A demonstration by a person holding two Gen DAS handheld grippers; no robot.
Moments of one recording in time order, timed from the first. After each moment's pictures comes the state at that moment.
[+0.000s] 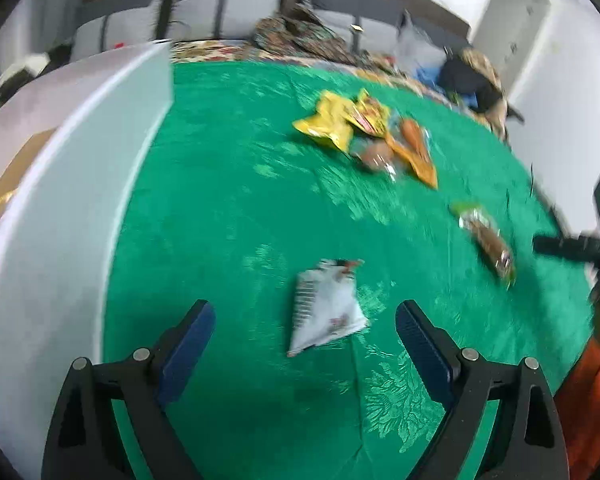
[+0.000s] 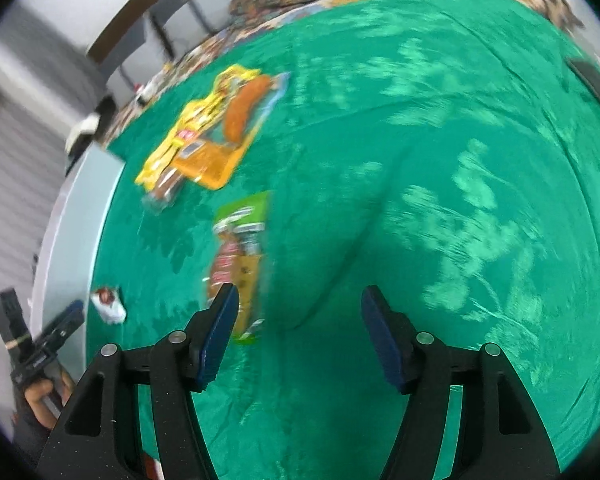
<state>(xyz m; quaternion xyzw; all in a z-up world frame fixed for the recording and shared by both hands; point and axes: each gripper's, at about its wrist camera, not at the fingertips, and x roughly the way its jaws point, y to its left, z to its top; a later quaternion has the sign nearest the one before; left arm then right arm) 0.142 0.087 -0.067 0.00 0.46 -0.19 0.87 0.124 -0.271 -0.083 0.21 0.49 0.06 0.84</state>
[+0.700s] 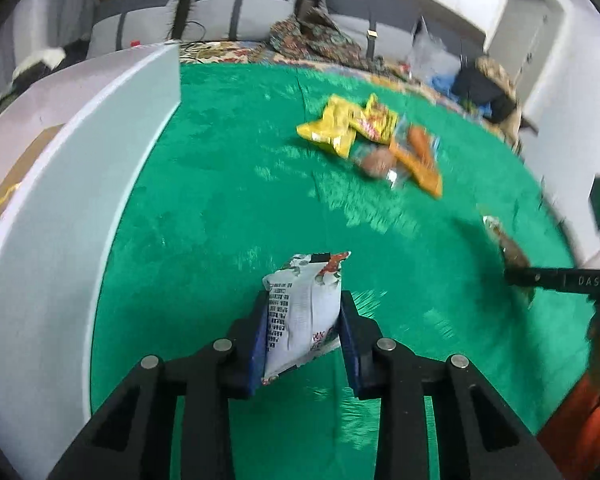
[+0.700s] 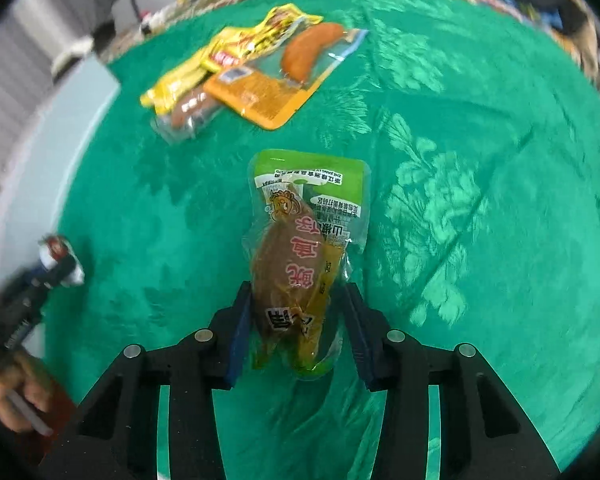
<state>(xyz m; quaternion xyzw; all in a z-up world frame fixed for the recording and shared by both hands) 0.132 0.090 -0.056 -0.05 0.45 -0.16 0.88 0.144 -0.203 -0.094 0.14 0.54 0.06 0.83</state>
